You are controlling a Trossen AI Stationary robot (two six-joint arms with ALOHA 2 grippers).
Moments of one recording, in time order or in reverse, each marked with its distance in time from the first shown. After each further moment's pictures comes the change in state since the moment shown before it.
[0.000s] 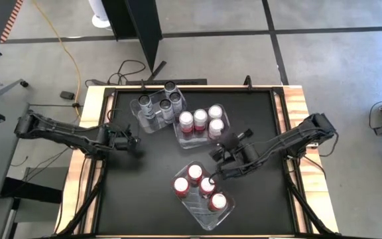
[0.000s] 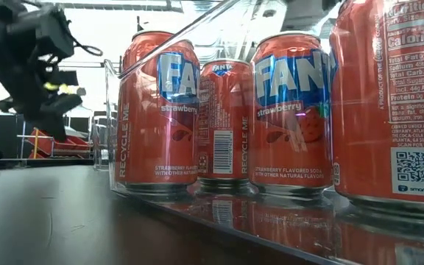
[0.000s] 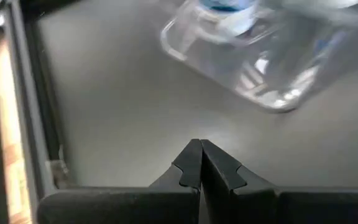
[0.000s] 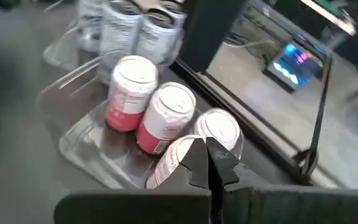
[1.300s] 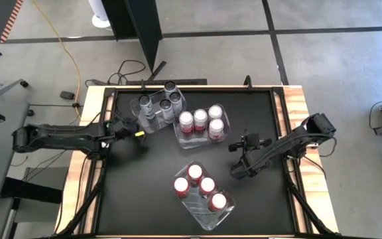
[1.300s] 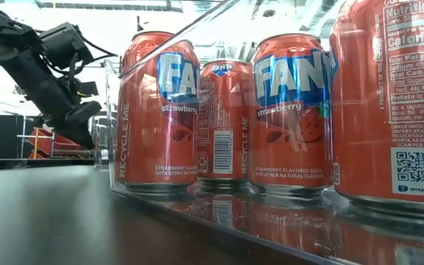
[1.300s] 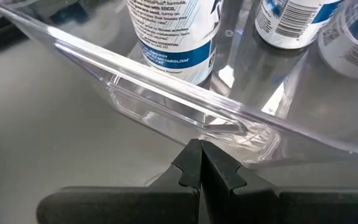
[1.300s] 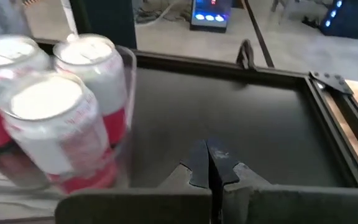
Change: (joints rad) left arm 0.358 -0.025 -0.110 0.524 0.225 0.573; right arm 0.013 0.000 -0.441 -0.261 -0.058 1.096
